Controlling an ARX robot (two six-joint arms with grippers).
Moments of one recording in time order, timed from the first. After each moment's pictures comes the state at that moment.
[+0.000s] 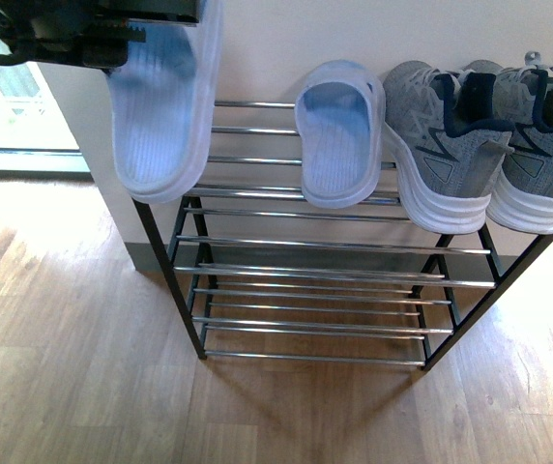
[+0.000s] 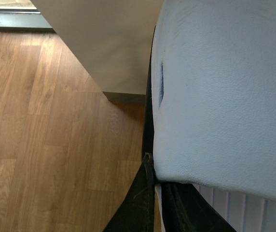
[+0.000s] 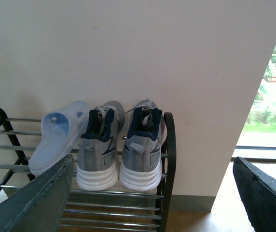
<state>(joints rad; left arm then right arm) -0.34 1.93 1.29 -0.16 -0.26 -0.21 0.00 0.00 0.02 0.00 0.00 -0.01</state>
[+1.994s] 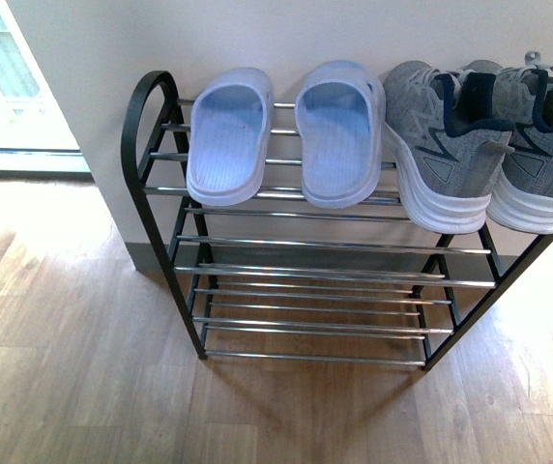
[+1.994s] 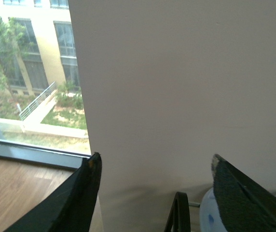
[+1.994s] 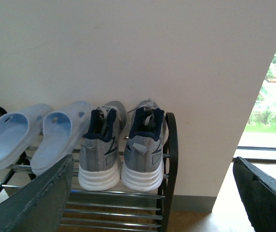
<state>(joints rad) -0.20 1.55 0.79 0.74 -0.20 -0.05 0.00 0.00 0.02 0.00 0.00 -0.01</state>
